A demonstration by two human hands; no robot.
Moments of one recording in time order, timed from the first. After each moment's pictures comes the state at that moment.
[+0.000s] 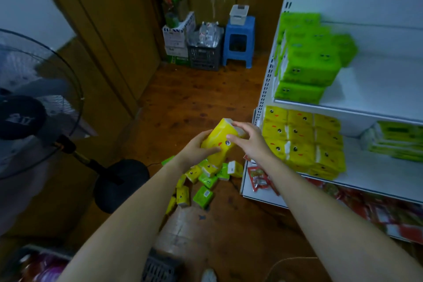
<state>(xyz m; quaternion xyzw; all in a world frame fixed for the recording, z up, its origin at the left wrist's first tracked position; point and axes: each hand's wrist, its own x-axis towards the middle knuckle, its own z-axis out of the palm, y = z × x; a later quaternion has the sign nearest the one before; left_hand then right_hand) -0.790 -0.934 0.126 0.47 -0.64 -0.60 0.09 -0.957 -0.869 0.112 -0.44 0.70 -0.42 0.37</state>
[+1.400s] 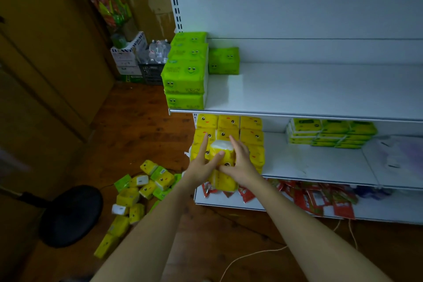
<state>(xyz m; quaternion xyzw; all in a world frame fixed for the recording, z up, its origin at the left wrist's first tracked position) -1.020 -0.748 0.143 0.44 -0.73 -0.52 0.09 -1.129 -0.673 0.130 -0.38 0.75 -0.42 0.35</state>
